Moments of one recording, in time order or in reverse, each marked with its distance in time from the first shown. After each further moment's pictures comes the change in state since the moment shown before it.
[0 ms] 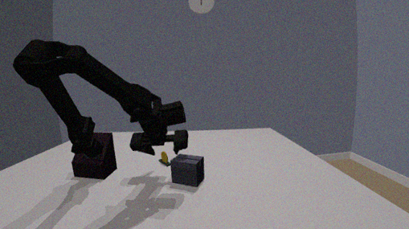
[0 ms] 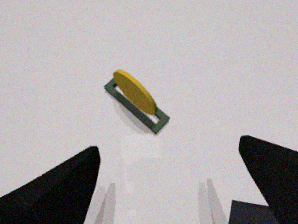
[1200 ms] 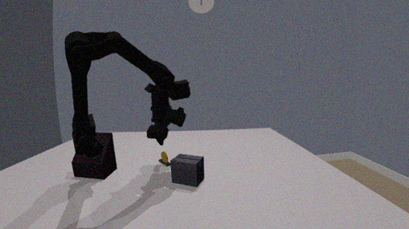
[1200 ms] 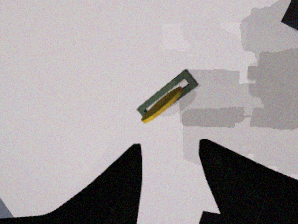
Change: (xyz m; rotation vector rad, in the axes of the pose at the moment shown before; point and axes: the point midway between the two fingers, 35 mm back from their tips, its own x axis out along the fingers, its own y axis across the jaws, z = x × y) arm -0.004 0.011 0.062 1.497 0.425 -0.173
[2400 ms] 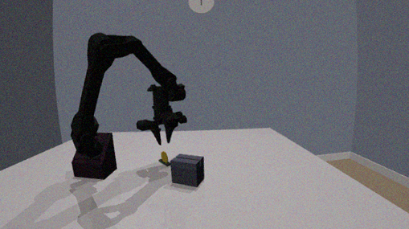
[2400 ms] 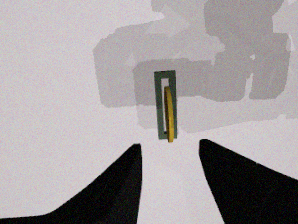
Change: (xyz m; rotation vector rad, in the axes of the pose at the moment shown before) arm 0.019 0.026 0.001 0.903 -0.190 -0.207
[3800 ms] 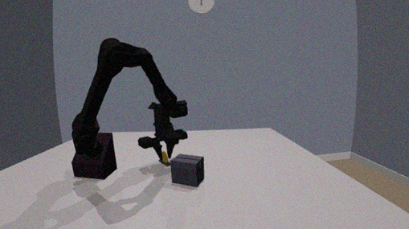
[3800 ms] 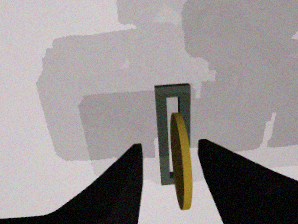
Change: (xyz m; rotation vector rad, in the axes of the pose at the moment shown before) arm 0.063 -0.002 0.002 0.003 -0.003 -0.006
